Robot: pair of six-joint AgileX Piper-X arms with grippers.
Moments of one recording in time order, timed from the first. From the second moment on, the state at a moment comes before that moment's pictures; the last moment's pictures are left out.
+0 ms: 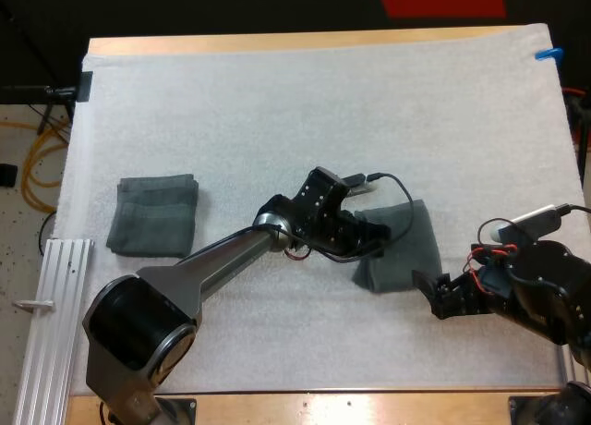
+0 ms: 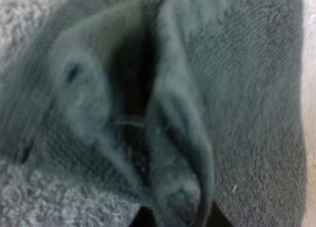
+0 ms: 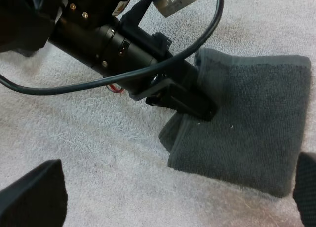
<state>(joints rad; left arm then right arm) -0.66 1.84 -1.04 0.35 0.62 -2.45 0.72 0.71 -0.85 0.97 0.00 -1.50</state>
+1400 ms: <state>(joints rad) 0.03 1.72 -1.51 1.38 0.00 -1.49 0.72 0.71 -0.85 0.97 0.04 -1.50</state>
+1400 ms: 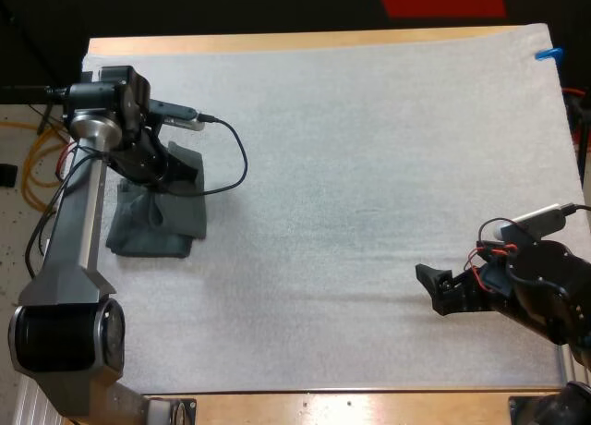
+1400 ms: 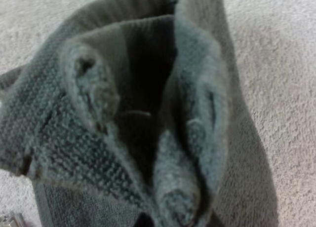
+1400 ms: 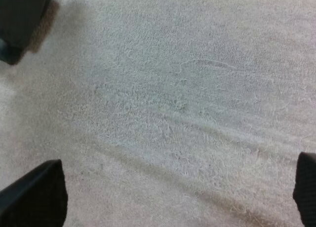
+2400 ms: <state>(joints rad) 0.04 1.77 -1.51 1.38 -0.25 -1.44 0.72 0.71 -0.85 0.76 -0.15 -1.41</state>
